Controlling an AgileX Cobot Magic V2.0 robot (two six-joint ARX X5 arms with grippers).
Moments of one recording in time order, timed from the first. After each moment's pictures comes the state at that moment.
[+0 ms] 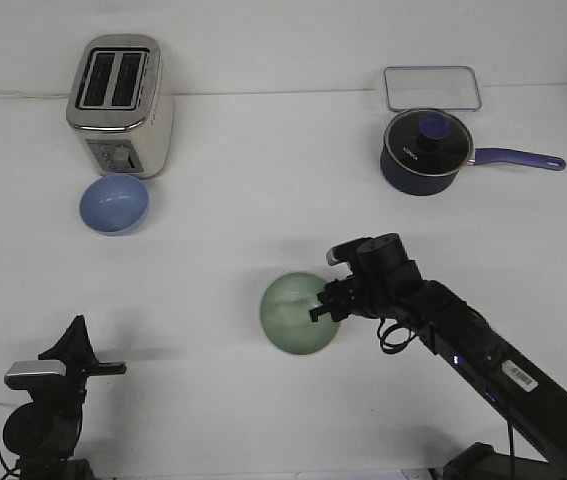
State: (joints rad) left arm 0.06 0.01 0.03 0.07 0.03 -0.01; right arm 0.49 1.34 0.95 -0.51 -0.34 0.29
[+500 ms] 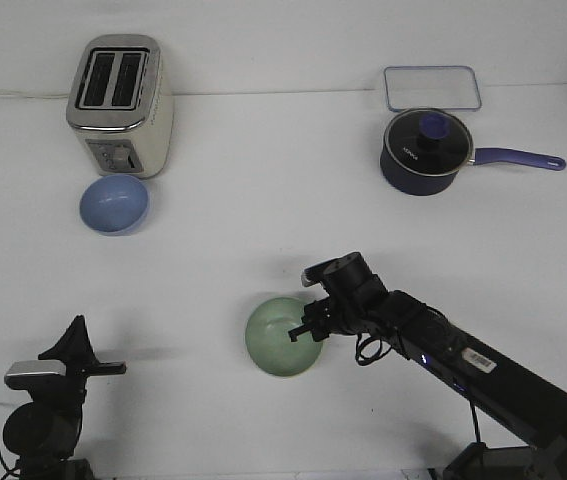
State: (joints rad) left arm 0.06 0.01 0.03 0.07 0.03 -0.01; right arm 0.61 1.46 0.91 -0.45 -0.28 0.34
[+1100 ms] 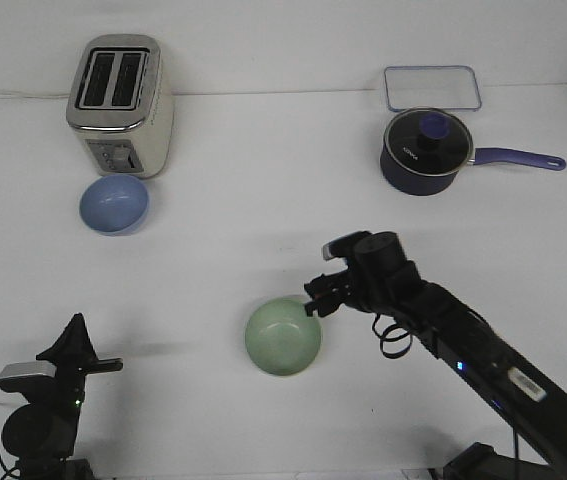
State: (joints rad) left arm 0.06 0.01 0.04 0.10 0.03 -0.19; right arm 0.49 1.29 0.99 -0.44 -0.29 0.26
